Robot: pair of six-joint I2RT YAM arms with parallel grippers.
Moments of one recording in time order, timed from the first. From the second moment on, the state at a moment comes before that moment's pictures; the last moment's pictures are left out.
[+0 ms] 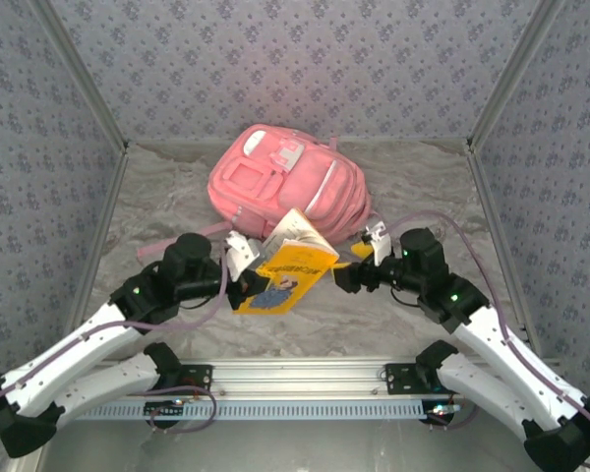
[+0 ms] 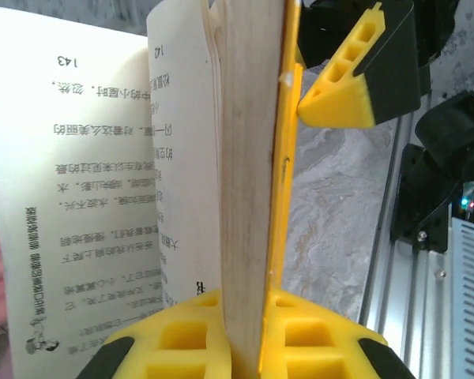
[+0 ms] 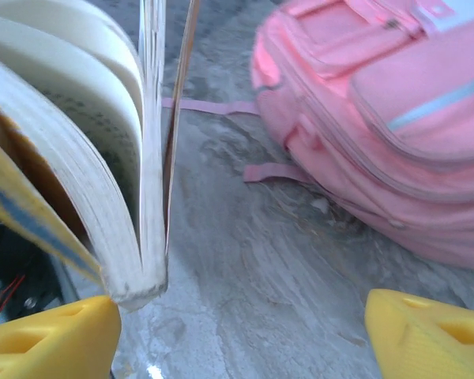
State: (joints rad) left arm -0.88 0.74 0.79 -0.44 0.29 0.08; right arm 0.58 0.71 0.69 -0.39 -0.42 0.09
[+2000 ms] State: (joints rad) left arm -0.58 0.82 0.66 -0.17 0.16 -0.58; right arm 0.41 0.63 0.51 0.12 -0.37 0.63
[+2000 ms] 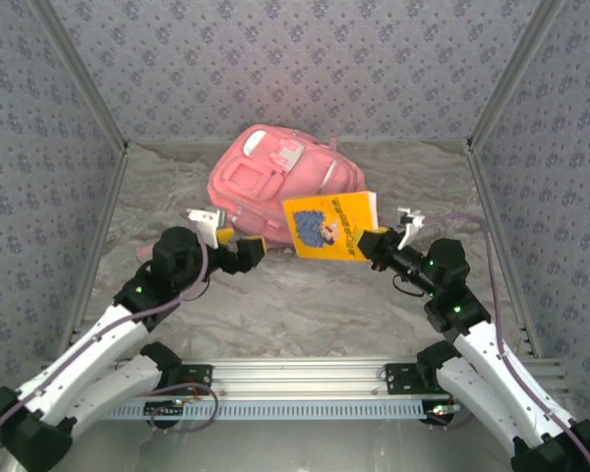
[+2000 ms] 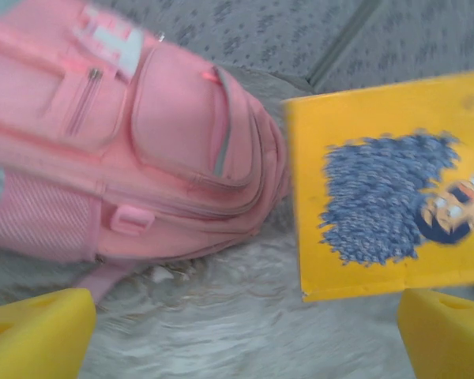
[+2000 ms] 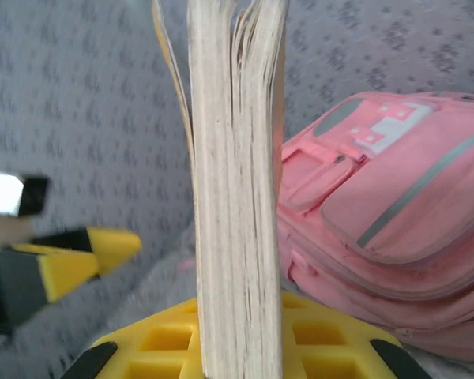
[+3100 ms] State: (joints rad) left arm -0.63 1.40 0.63 0.77 0.41 -1.43; right arm 0.45 0.75 0.31 0.64 -0.12 1.24
